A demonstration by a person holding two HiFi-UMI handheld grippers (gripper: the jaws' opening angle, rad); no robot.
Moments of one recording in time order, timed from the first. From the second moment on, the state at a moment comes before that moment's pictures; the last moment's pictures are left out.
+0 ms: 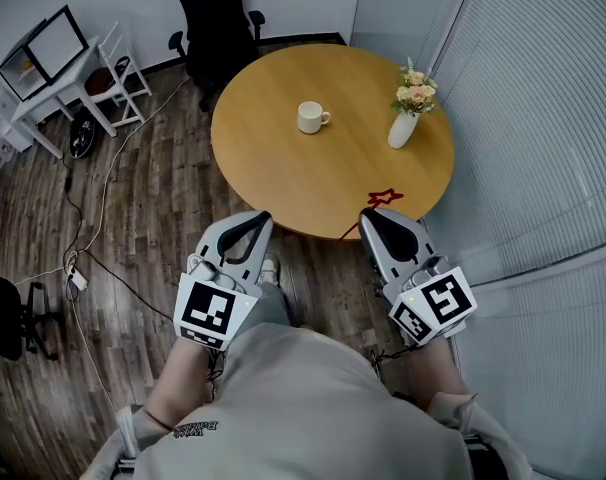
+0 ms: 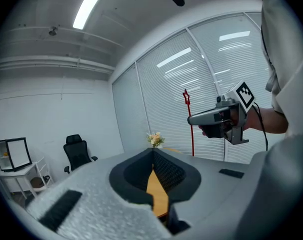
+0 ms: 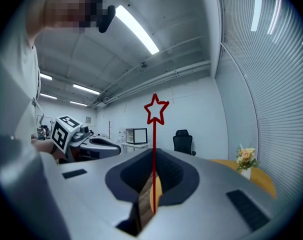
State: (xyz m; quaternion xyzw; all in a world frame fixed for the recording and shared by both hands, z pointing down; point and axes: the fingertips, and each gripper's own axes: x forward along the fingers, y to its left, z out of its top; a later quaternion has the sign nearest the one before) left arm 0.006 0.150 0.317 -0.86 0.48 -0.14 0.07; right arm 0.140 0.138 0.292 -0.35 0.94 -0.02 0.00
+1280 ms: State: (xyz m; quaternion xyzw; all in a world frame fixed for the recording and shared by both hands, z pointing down) left arm -0.093 -0.114 0.335 -0.90 0.40 -0.15 0.03; right arm 0.043 -0.121 0.292 -0.44 0.90 -0.03 -0.02
